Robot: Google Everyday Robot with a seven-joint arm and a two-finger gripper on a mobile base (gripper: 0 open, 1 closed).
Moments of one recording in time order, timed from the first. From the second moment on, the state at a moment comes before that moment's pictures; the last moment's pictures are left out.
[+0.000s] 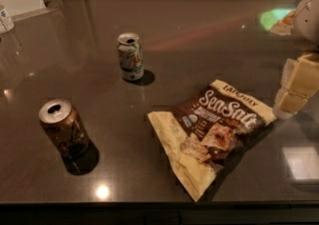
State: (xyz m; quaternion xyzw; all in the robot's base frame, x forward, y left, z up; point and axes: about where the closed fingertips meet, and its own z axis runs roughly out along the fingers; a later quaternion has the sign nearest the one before) arm 0.438 -0.217 0.976 -0.60 0.78 -0.03 0.16
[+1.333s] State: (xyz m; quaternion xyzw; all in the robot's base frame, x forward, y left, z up) arm 0.434 -0.217 0.913 -0.62 0.77 0.03 0.15
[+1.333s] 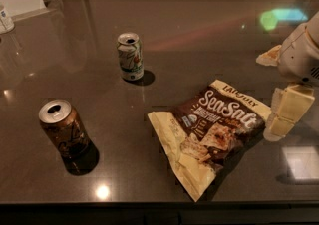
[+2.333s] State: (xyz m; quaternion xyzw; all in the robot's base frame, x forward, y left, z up) arm 0.434 -0.210 0.855 -0.63 0.76 0.08 0.13
